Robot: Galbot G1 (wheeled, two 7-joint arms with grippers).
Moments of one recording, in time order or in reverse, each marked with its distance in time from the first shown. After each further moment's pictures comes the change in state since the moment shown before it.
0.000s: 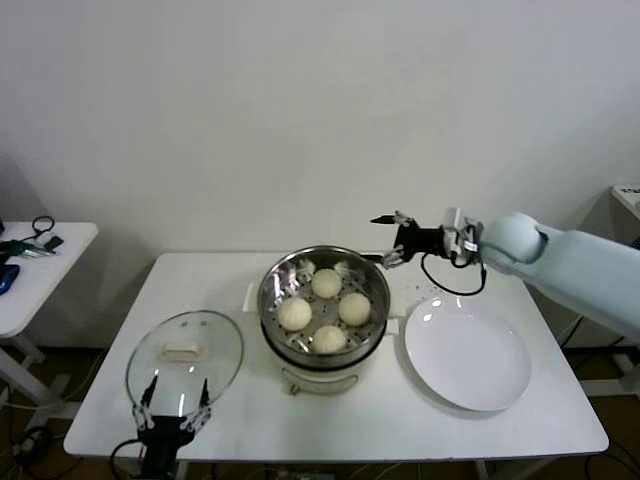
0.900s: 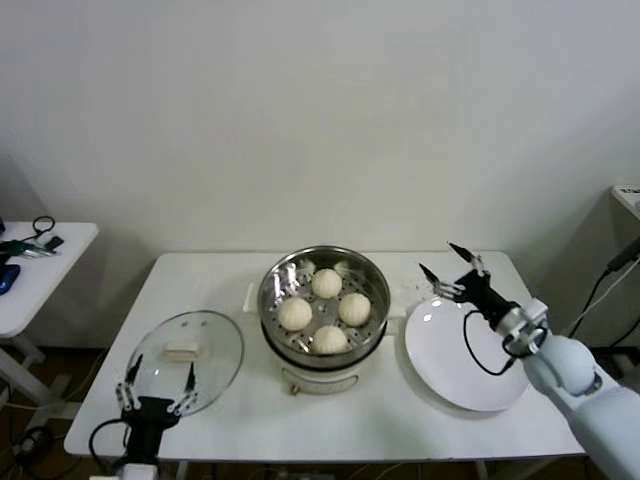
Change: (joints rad) left arm -0.039 0.024 -0.049 -0.053 0.214 0.048 0.004; right arm -1.305 0.114 1.336 0.178 -0.250 0.072 0.209
